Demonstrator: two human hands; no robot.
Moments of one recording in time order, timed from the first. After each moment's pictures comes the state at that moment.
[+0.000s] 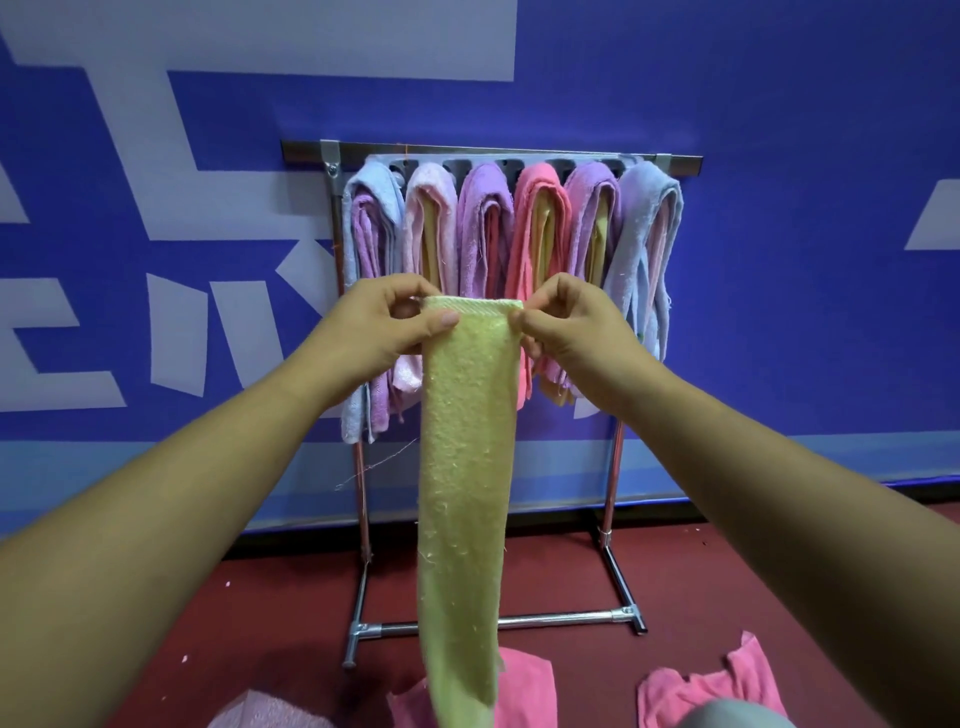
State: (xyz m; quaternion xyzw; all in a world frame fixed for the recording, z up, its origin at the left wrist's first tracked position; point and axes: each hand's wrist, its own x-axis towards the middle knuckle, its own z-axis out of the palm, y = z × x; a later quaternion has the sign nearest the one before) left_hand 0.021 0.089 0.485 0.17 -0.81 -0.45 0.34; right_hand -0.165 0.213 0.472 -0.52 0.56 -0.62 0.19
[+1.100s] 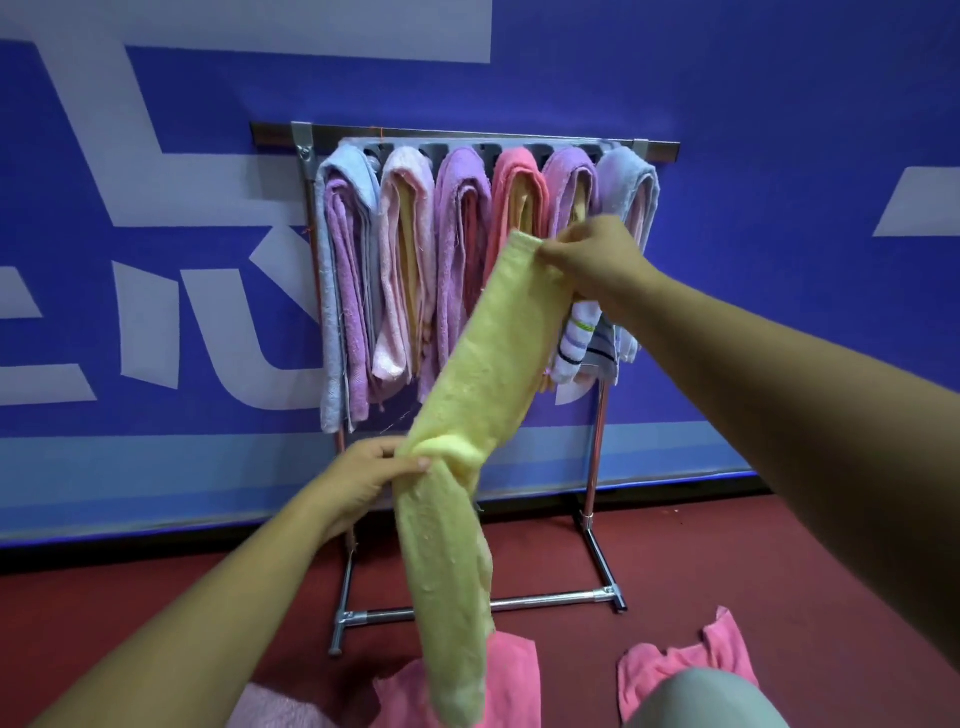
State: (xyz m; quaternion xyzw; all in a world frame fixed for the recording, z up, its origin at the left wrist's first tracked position) left_hand 0.020 0.079 0.322 0.26 -0.67 -0.66 0.22; right_hand -0.221 0.191 0.516 -0.44 0.72 -0.54 0.06
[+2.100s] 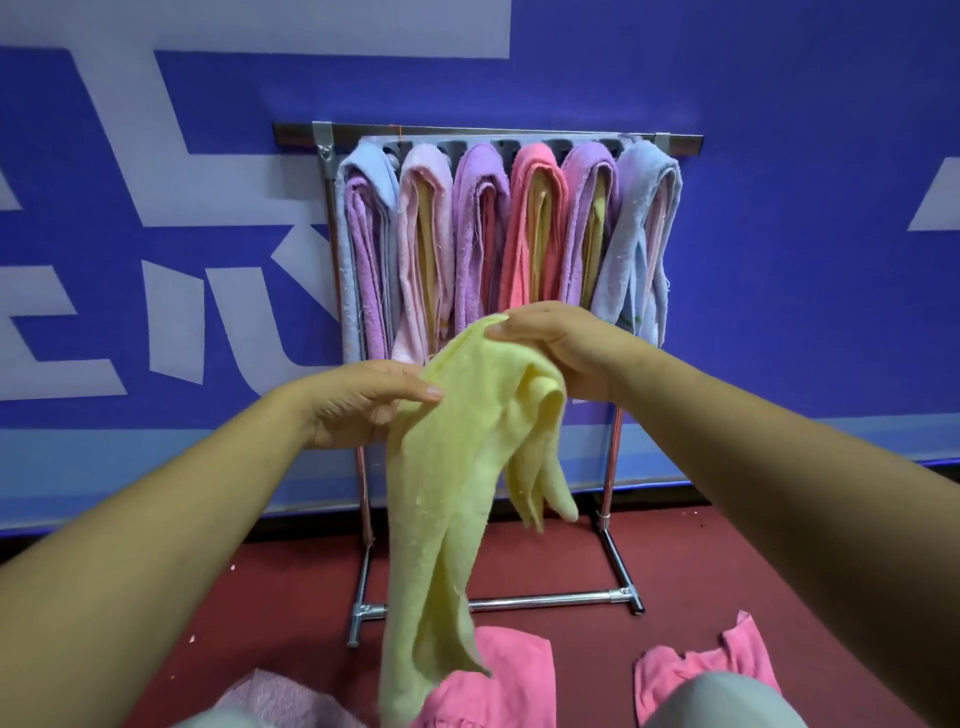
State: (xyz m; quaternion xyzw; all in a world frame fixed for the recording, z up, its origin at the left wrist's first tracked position) left_hand 0.033 0.075 0.428 0.16 -0.72 -0.68 0.05; right_hand -0.172 0.206 0.462 -0.49 0.52 -0.52 0.46
